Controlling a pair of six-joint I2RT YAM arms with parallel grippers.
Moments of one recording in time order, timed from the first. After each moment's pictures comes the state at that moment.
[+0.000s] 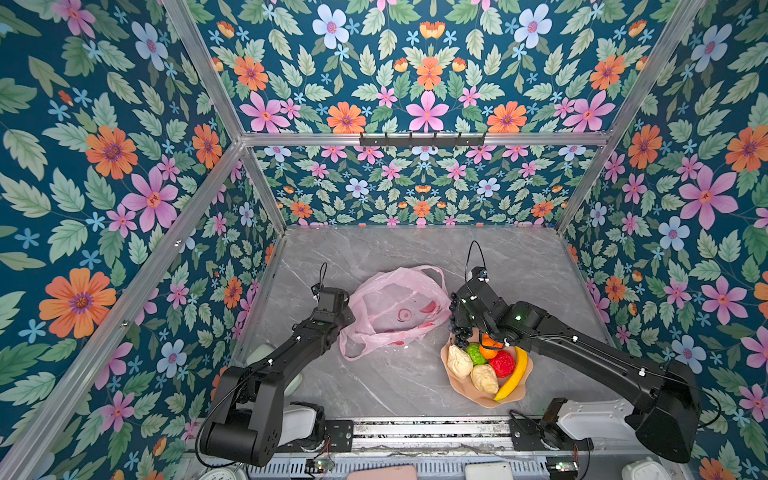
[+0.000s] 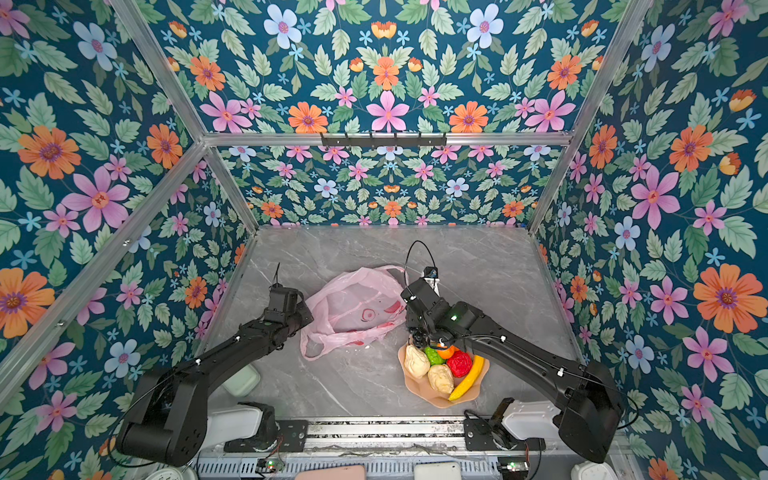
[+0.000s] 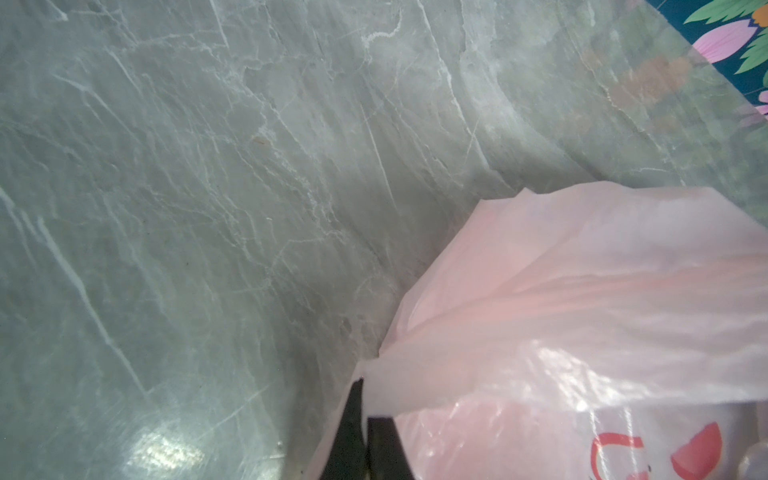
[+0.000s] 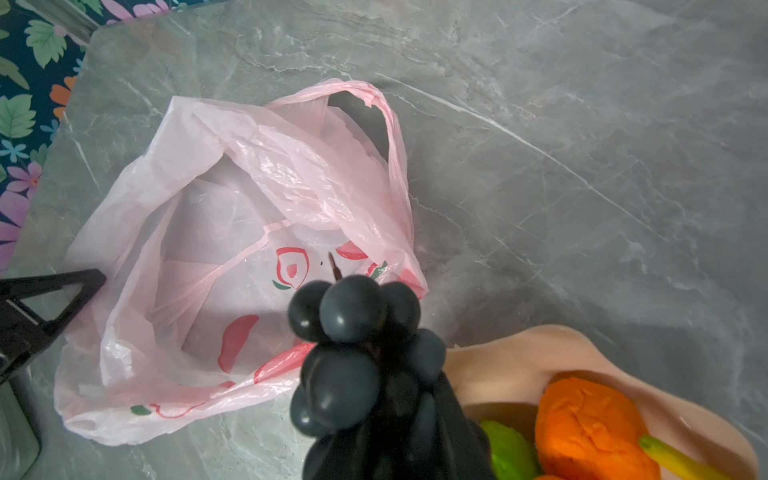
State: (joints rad) left arm -0.25 1.29 0.57 -0.14 -0.17 -0.67; right arm 0.82 1.28 1.03 -0.64 0.36 0.78
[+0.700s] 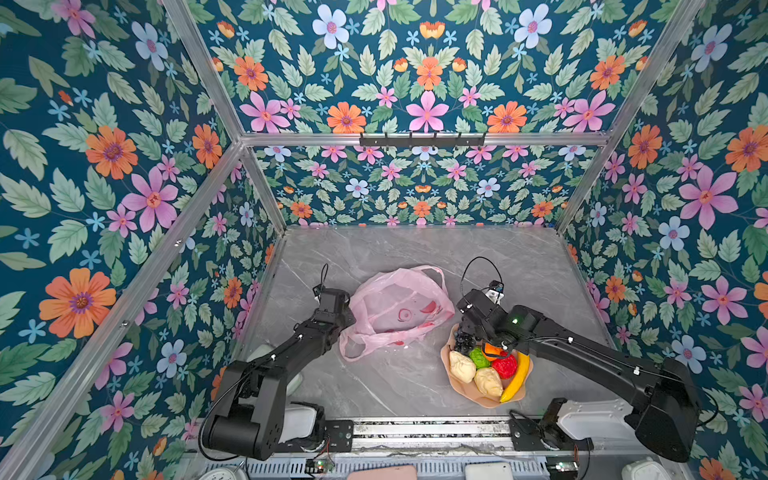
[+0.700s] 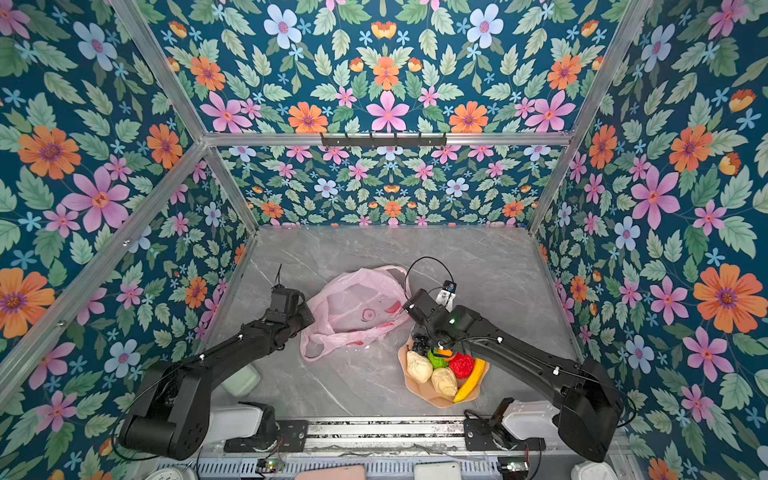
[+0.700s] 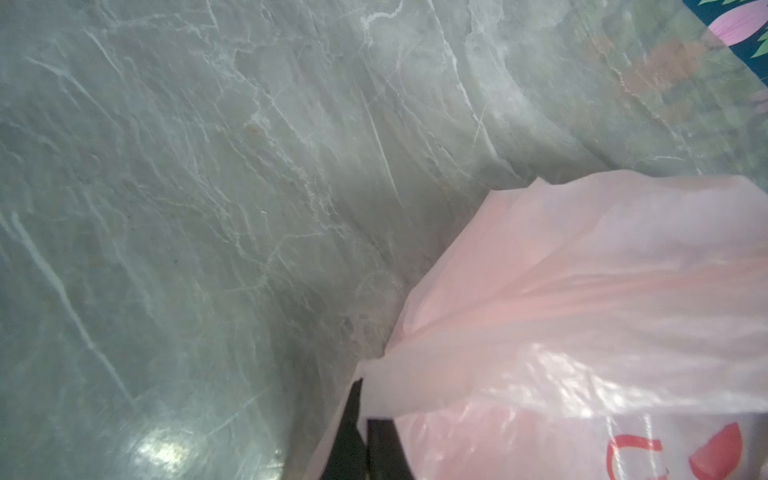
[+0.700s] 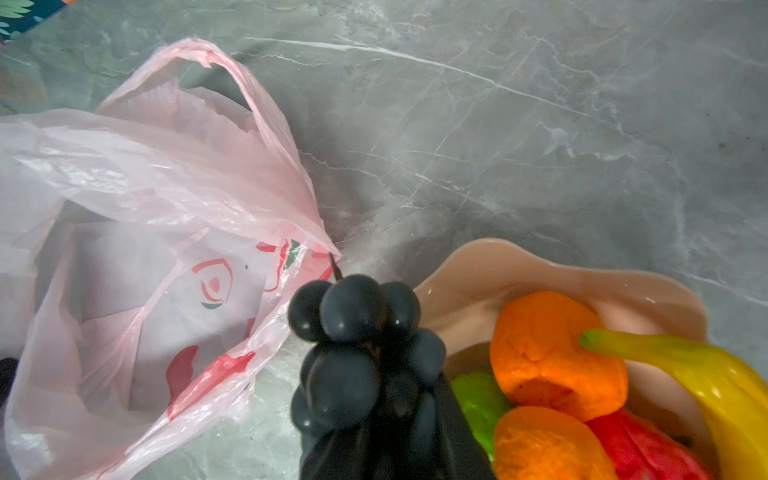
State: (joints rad) left arm -0.25 1.31 0.56 -0.11 -0.16 -0.66; right arm 0.83 1.29 0.97 -0.79 0.41 1.10
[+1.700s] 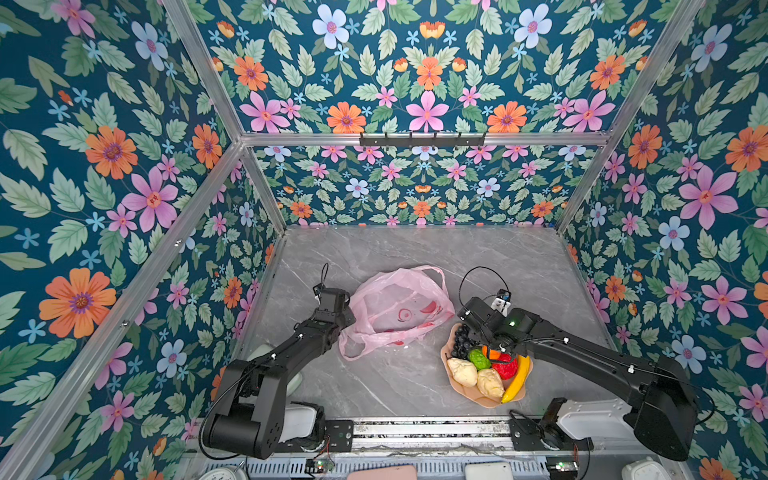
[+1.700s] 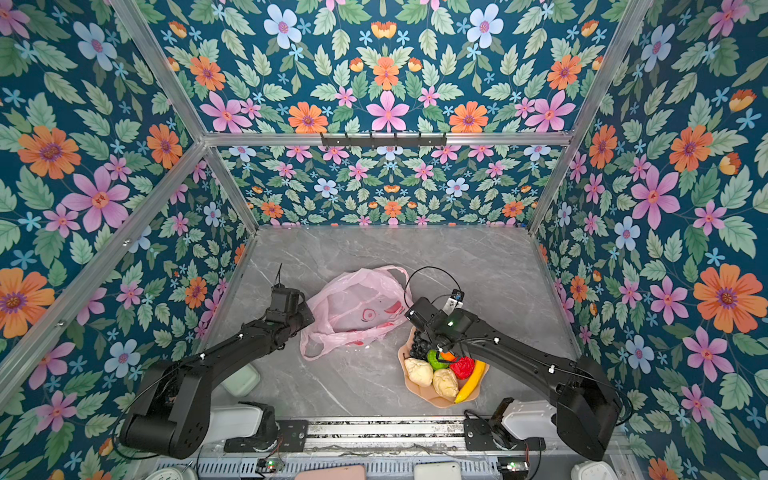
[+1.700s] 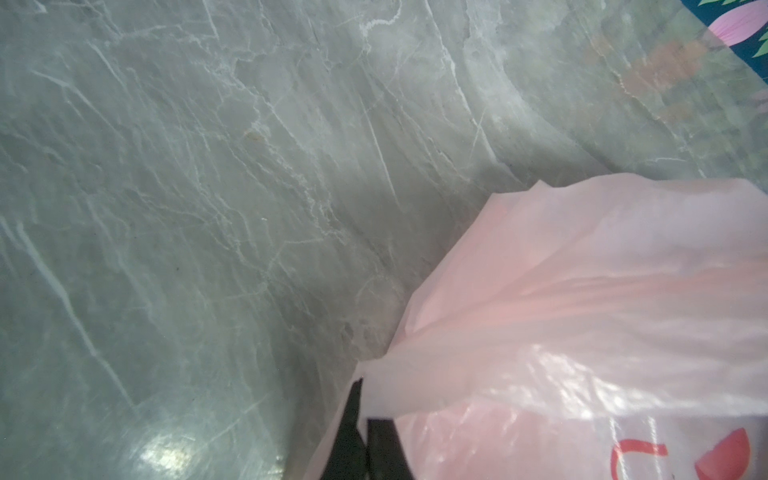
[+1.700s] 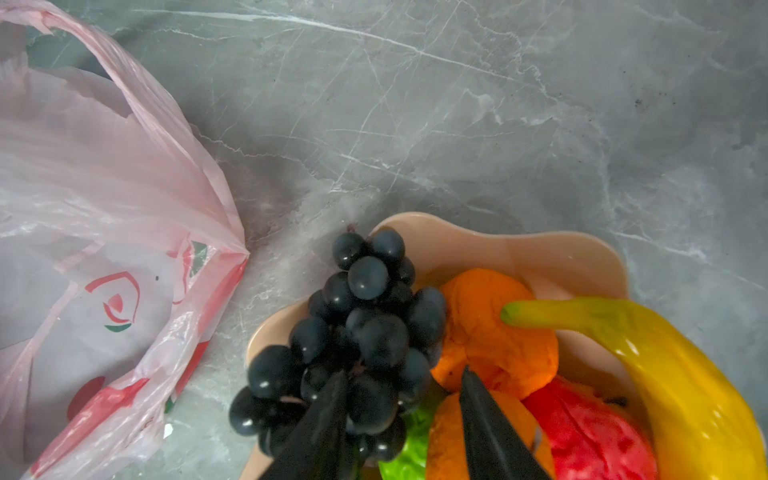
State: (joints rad) left arm -0.25 1.32 0.56 -0.11 -0.17 -0.65; right arm 0.83 1.29 0.93 -0.88 0.45 1.18
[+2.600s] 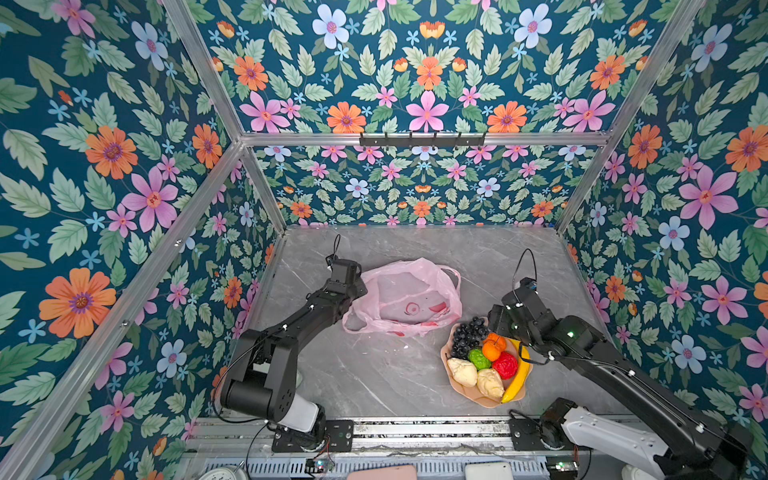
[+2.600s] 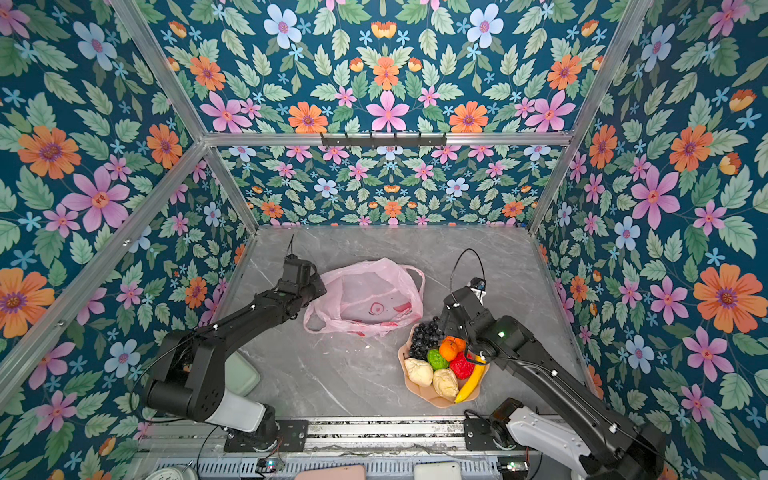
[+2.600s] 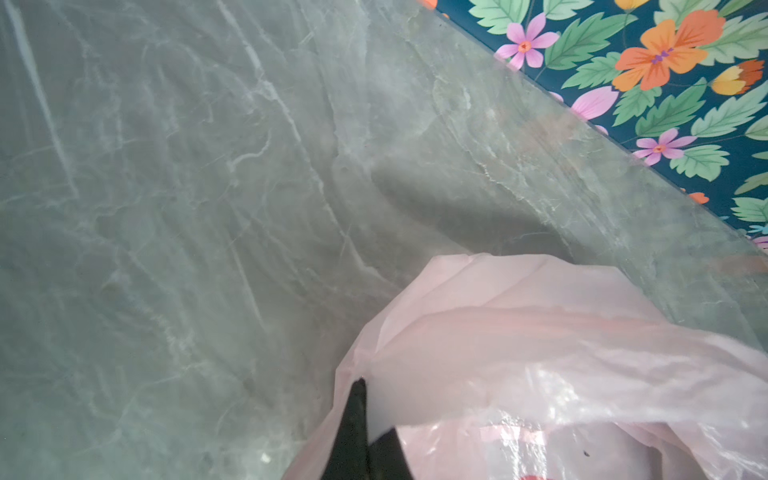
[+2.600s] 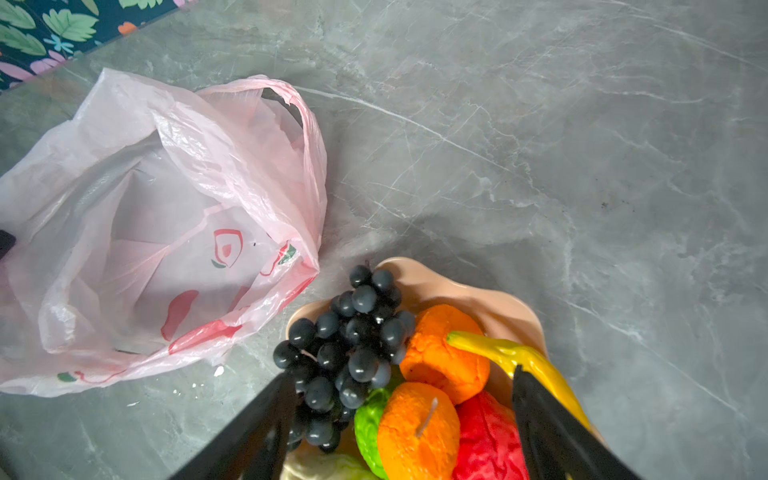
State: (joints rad) left arm -0.31 1.54 0.92 -0.12 -0.17 -0.65; right arm 0.61 0.93 0.90 -0.90 0.29 0.80
